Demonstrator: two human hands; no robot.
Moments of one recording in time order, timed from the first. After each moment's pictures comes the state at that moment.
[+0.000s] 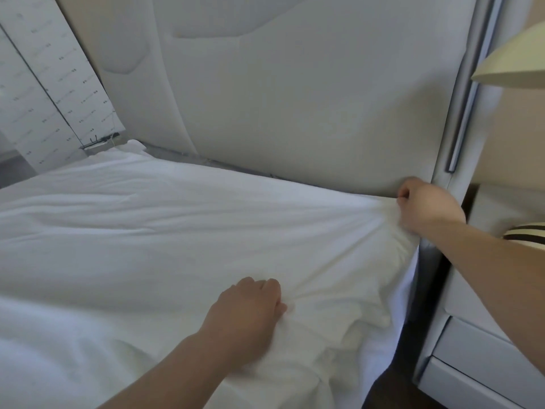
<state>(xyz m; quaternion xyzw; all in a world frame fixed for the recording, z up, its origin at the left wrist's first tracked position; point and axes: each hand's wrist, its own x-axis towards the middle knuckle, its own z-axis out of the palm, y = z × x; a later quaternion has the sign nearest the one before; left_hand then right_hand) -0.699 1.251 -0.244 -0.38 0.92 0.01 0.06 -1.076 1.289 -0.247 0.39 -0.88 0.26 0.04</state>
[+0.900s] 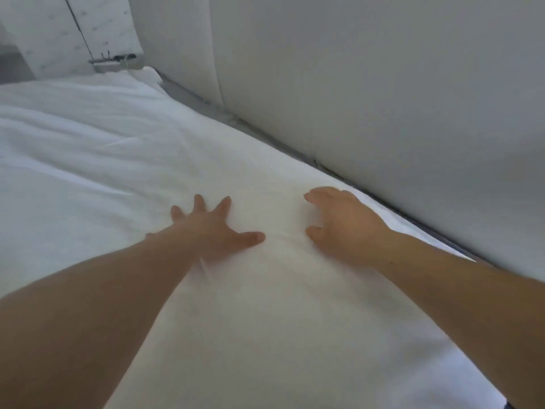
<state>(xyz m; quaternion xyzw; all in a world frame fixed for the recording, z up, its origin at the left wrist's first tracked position) -0.693 1.002 -0.256 -0.65 0.74 0.16 0.10 -0.929 1.099 -0.243 0.68 -0.72 0.09 -0.07</state>
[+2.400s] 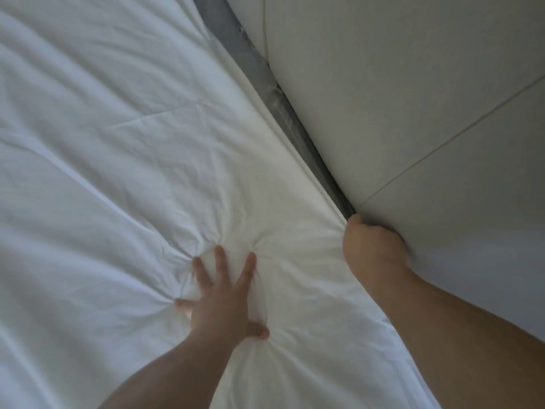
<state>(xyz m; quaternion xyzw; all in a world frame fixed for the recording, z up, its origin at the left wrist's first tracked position) -0.713 0.983 -0.225 -0.66 0.64 0.30 0.23 -0.965 0.914 -0.191 0.61 -0.75 -0.25 -0.04</state>
